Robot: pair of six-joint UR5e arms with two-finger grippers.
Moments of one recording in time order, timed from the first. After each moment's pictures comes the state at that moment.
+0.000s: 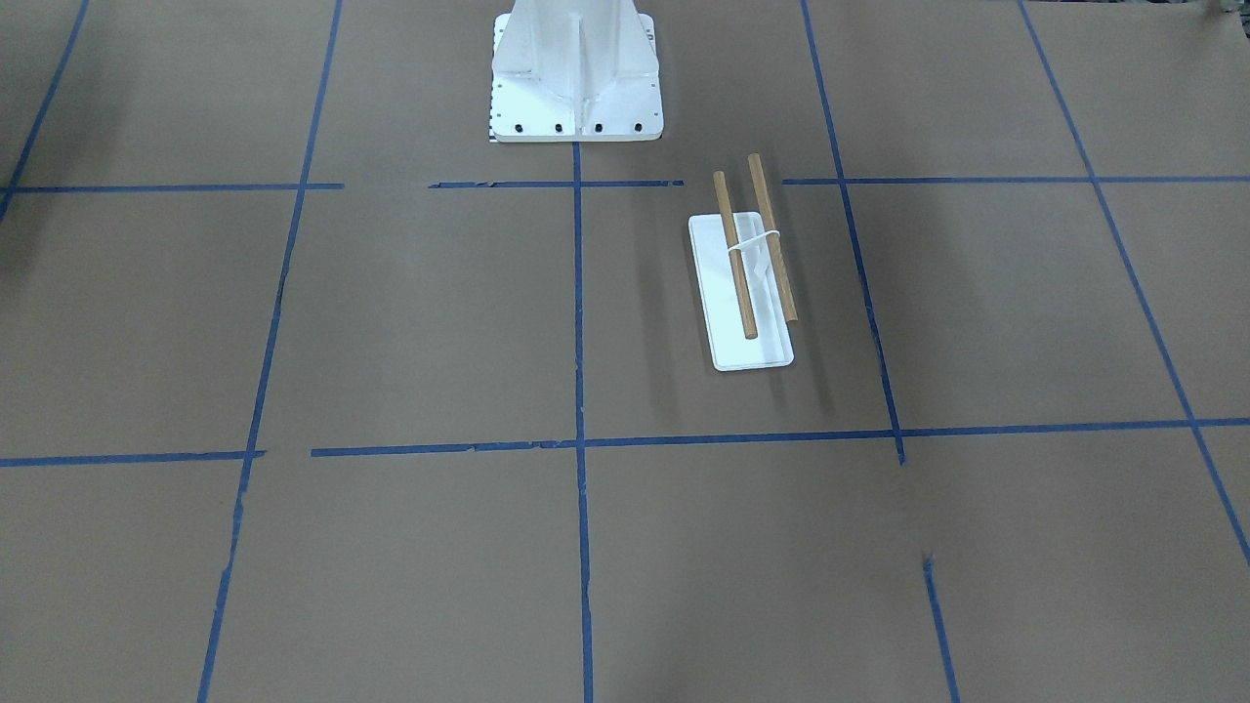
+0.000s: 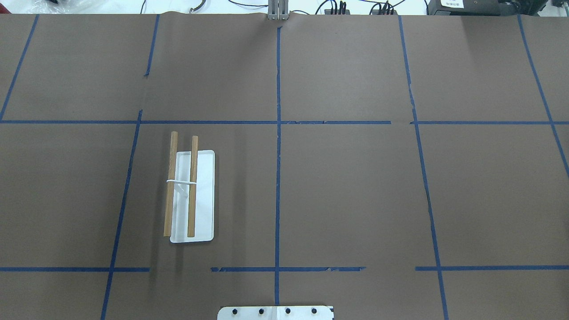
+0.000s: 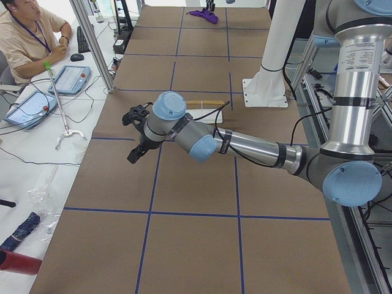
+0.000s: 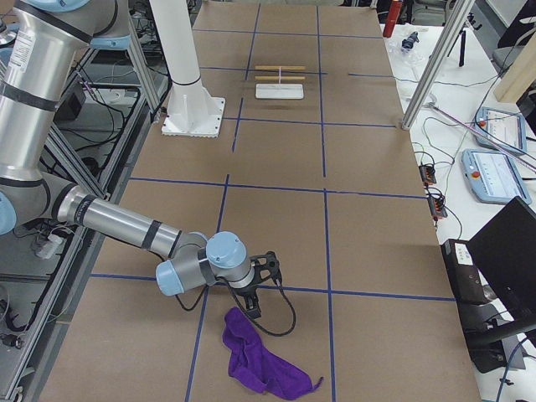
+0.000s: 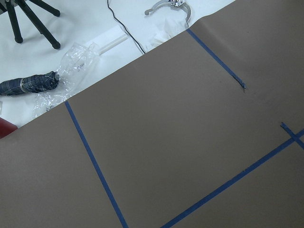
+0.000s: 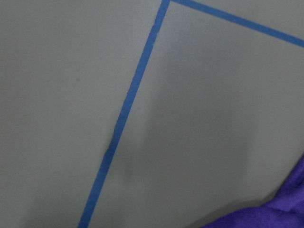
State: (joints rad) left arm -1.55 -1.60 -1.77 -2.06 -2.34 0.06; right arm 1.40 -1.96 1.54 -0.81 2.25 0.03
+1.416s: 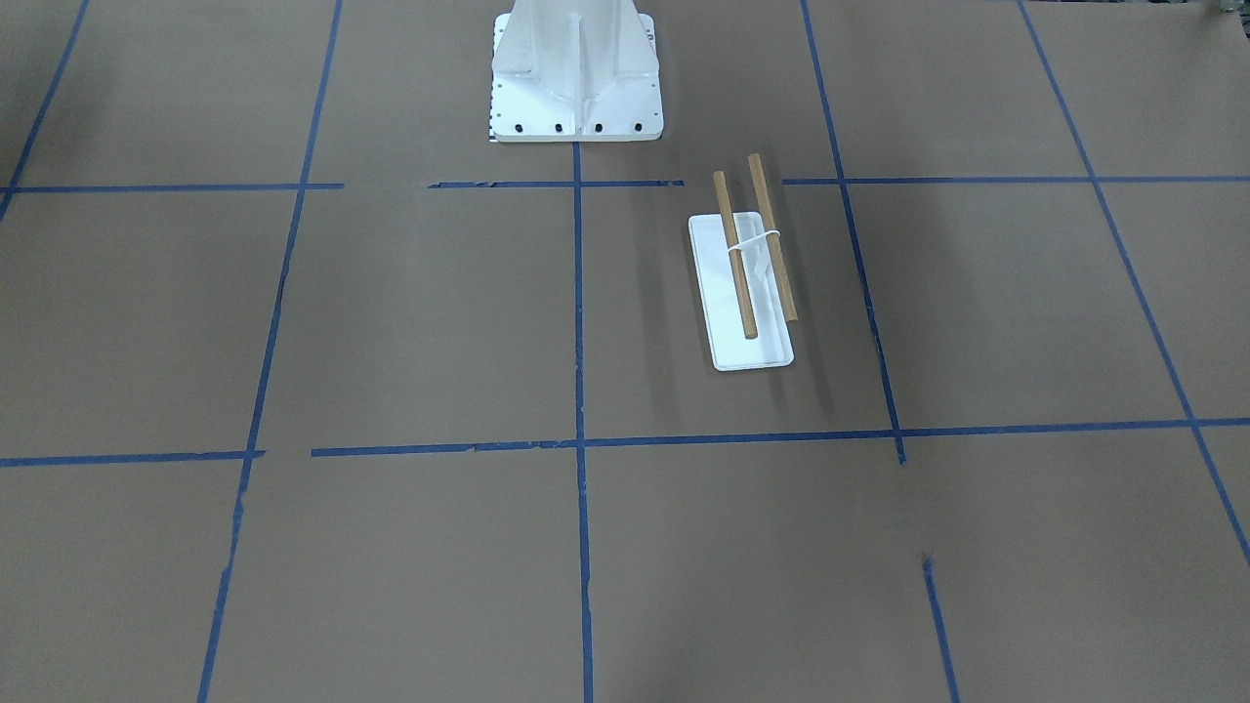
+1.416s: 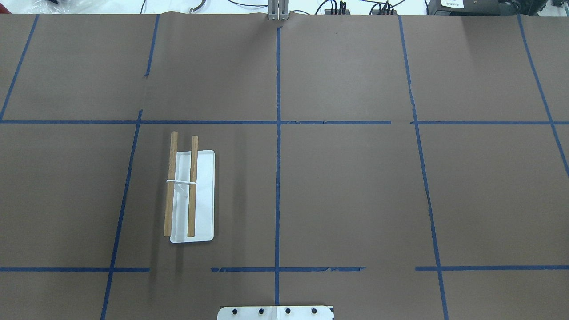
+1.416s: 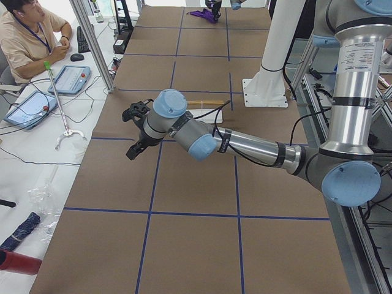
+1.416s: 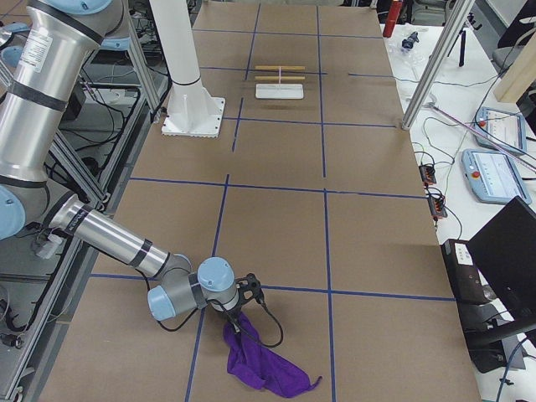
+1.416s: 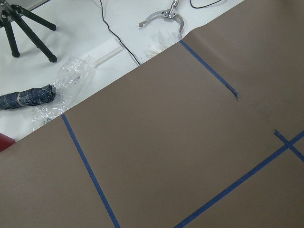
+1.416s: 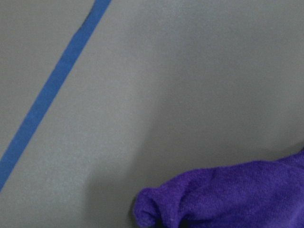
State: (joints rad) left arm -1.55 -1.60 -1.77 -2.09 -2.35 0.05; right arm 1.27 -1.96 1.36 -0.64 2.16 -0.07
